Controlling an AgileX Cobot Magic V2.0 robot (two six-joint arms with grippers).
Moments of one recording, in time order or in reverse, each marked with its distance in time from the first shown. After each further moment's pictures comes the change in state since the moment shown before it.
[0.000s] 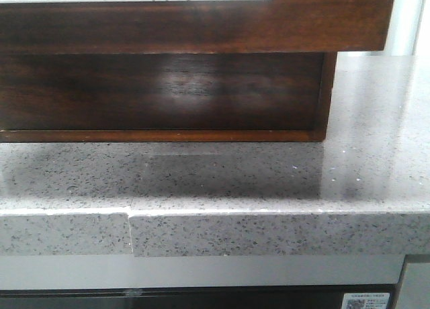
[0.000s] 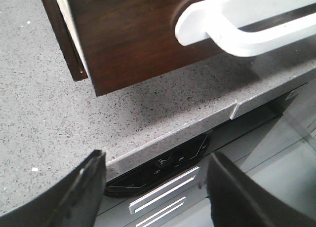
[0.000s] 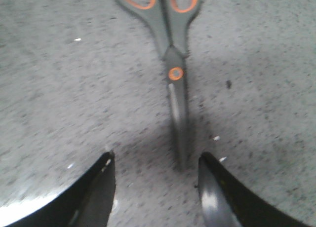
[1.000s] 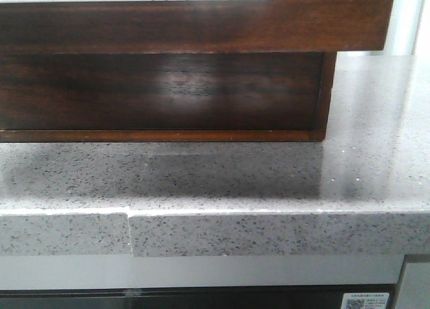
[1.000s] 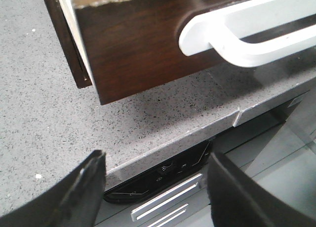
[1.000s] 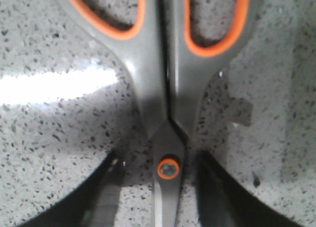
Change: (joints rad) left arm 0.000 0.000 0.000 0.000 -0.025 -0.002; right arm -0.152 0.605 -0.475 0.193 0.322 -0.378
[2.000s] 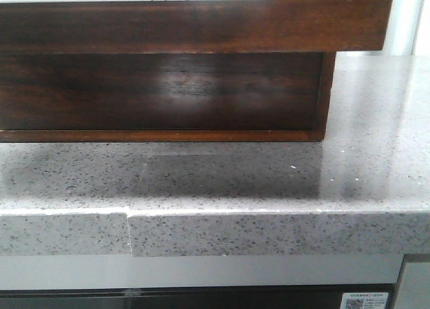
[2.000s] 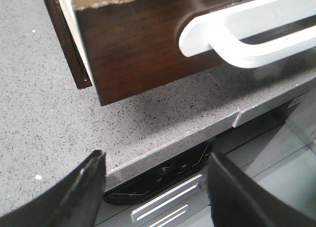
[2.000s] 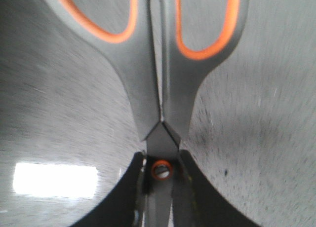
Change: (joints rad) left arm 0.000 0.000 0.000 0.000 -0.002 0.000; right arm 0.157 -0.389 -0.173 0.015 0.042 -0.038
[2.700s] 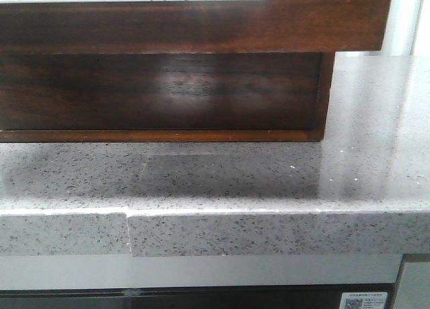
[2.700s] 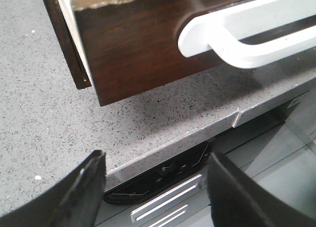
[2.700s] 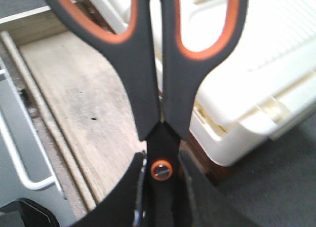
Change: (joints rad) left arm 0.000 0.000 0.000 0.000 0.000 0.000; right arm 0.521 -0.210 -0.122 0.347 0.018 -0.417
